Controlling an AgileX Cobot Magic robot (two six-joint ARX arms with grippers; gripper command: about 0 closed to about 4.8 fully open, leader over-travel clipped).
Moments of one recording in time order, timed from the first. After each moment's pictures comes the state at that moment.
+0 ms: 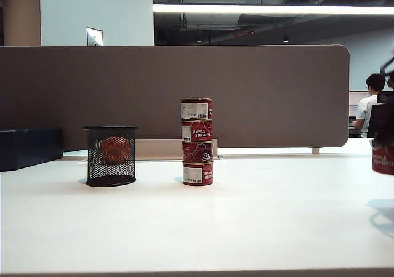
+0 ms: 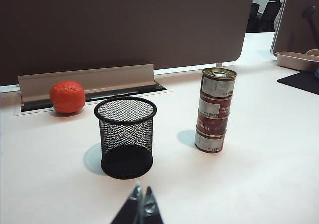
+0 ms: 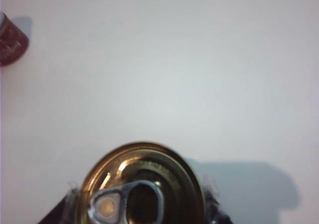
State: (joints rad) left arm 0.00 0.01 0.01 0.05 0.47 -0.02; right arm 0.05 0.98 0.37 0.01 -0.26 0.10
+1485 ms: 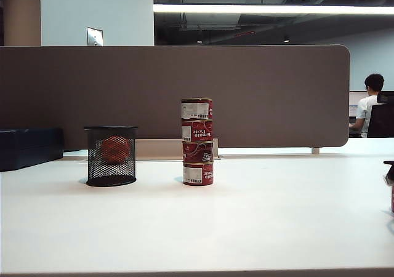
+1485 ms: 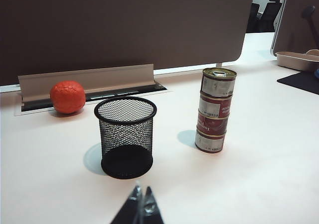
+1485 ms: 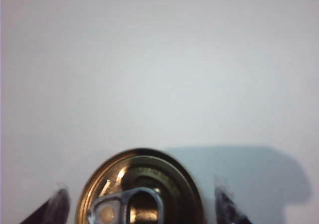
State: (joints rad) left arm 0.00 0.01 0.01 0.05 0.47 -0.02; right arm 0.05 1.00 0.23 0.12 -0.21 0.13
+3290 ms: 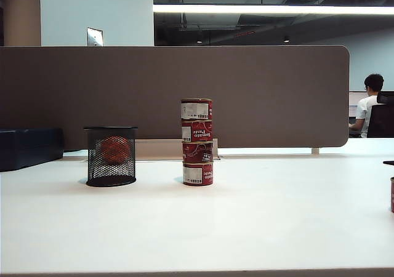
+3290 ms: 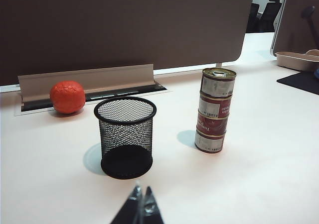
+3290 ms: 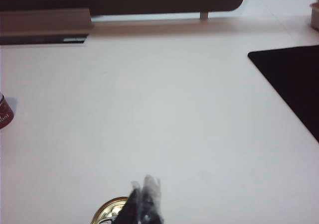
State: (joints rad) left arm 0.00 0.01 0.01 0.05 0.47 -0.02; right arm -0.04 0.13 0.25 -0.33 -0.13 0.03
